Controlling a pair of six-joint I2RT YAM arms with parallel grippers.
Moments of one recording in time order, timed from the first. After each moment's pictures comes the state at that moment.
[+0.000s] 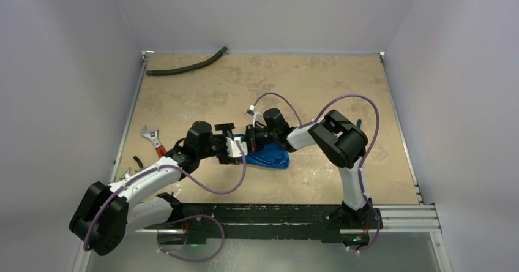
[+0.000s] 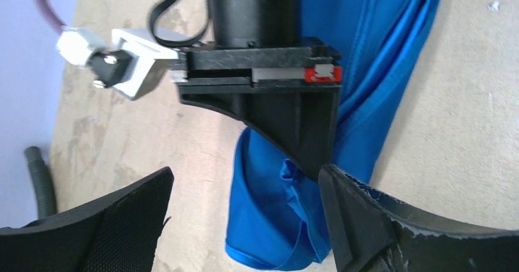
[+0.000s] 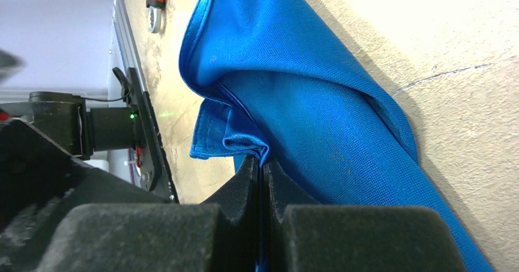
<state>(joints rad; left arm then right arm) -0.55 1.07 0.45 0.11 0.39 0.86 0.73 2.07 0.97 0.50 -0.69 0.68</state>
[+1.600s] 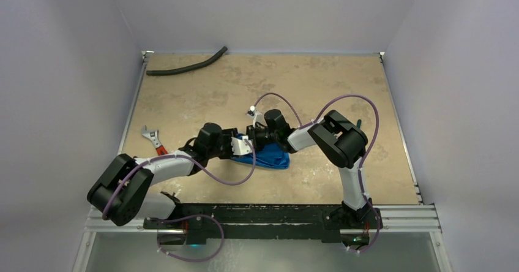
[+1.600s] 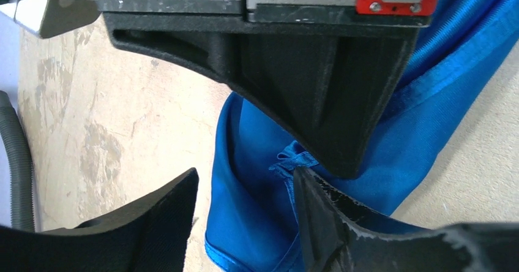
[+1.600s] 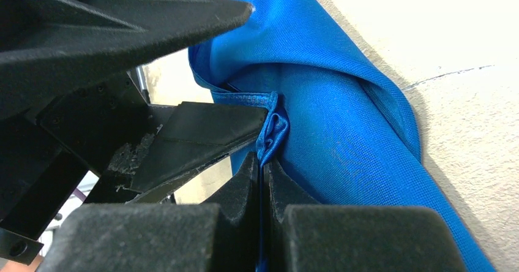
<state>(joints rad) -0.58 1.34 0.43 0.28 0.18 0.88 0.73 2.07 0.94 0.56 -0.70 0.67</state>
